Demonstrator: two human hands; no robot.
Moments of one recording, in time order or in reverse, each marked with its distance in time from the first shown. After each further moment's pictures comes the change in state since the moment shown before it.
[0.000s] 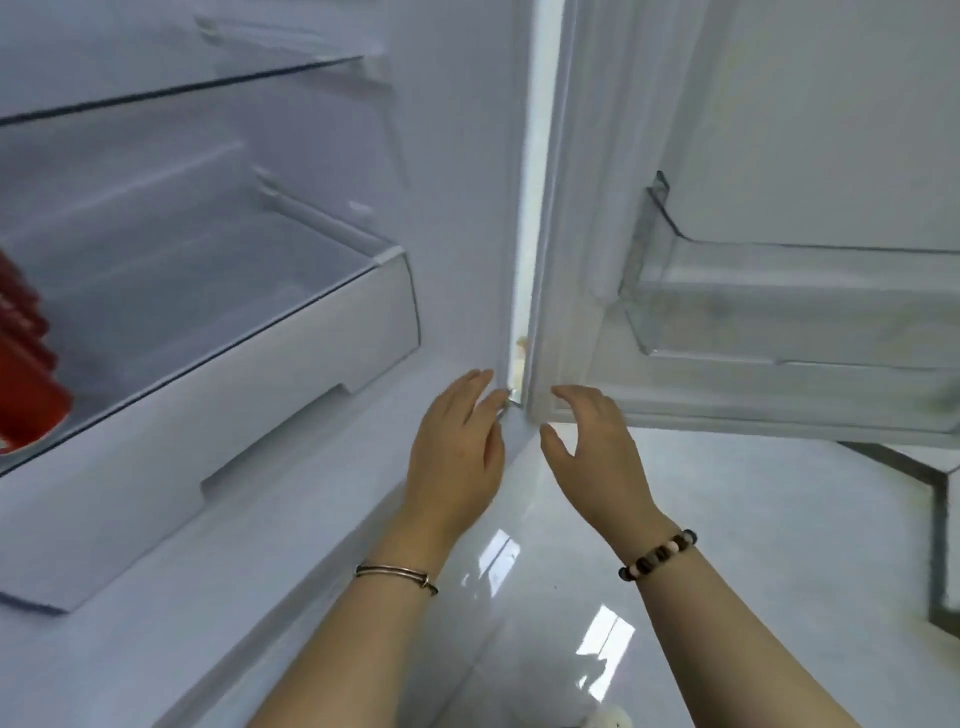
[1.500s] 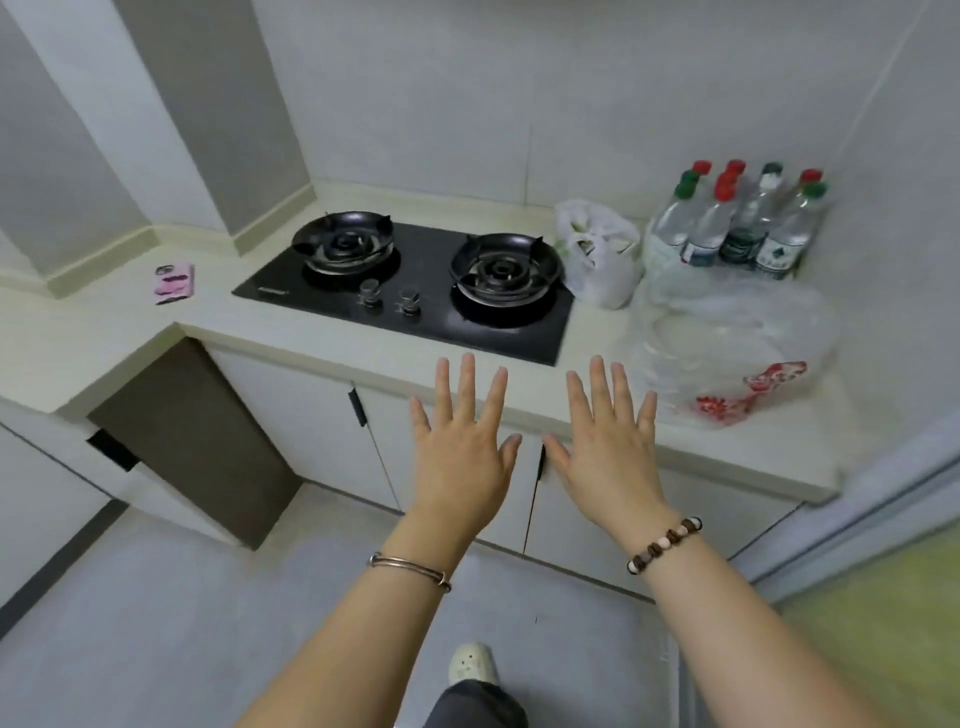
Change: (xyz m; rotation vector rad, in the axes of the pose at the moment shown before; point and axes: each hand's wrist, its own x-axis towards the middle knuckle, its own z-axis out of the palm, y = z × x) left_hand -0.210 0.811 0.260 -0.426 -0.731 1.555; right_hand -0.560 0.302 -0.474 -0.844 0.645 1.810
